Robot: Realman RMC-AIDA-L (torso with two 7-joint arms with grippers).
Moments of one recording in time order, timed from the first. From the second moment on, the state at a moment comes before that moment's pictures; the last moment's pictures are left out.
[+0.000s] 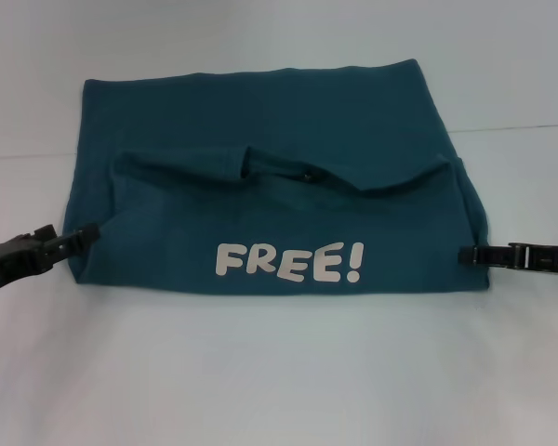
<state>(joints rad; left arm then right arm) -0.50 -2.09 0.42 0.60 1.97 1.22 -1.64 0.55 1.96 -0.65 -0.57 -2.17 -1.17 2.07</state>
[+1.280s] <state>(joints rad) -0.50 -2.10 0.42 0.59 1.99 1.21 -1.64 0.54 2.00 -0.64 -0.56 -2.16 -1.13 2.04</state>
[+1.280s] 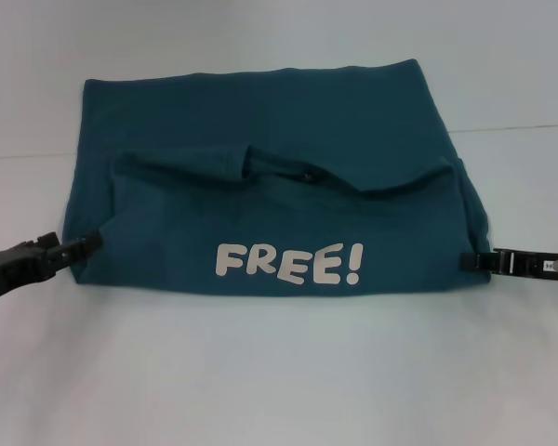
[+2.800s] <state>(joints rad) -0.56 -2.13 0.68 0.59 2.02 0.92 -1.60 0.53 2.00 -0.57 -0.56 -2.11 -1.22 1.98</state>
